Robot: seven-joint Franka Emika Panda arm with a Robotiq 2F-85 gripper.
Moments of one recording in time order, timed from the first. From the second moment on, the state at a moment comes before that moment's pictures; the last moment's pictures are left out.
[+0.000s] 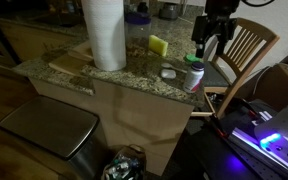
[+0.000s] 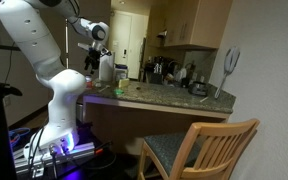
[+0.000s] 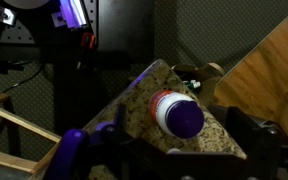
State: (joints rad) arm 0.26 -0.51 0.33 -2.44 0.38 1.78 0.39
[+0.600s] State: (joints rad) arm 0.27 -0.50 0.35 -2.46 0.38 1.90 0.40
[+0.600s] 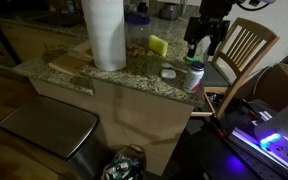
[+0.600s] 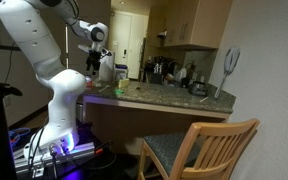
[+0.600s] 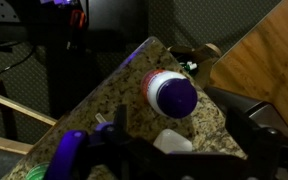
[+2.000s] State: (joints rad) arm 0.26 -0.38 0.30 -2.12 0.30 1.62 0.33
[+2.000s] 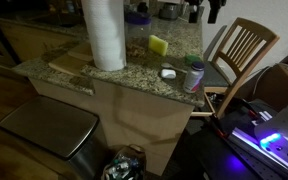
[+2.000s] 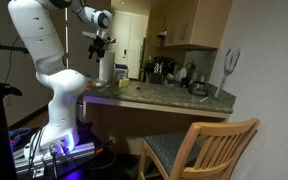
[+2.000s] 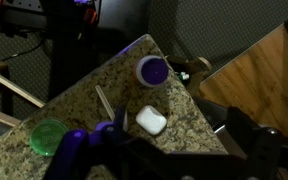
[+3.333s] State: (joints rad) arm 0.40 -0.60 0.54 -2.42 0.36 1.58 0.92
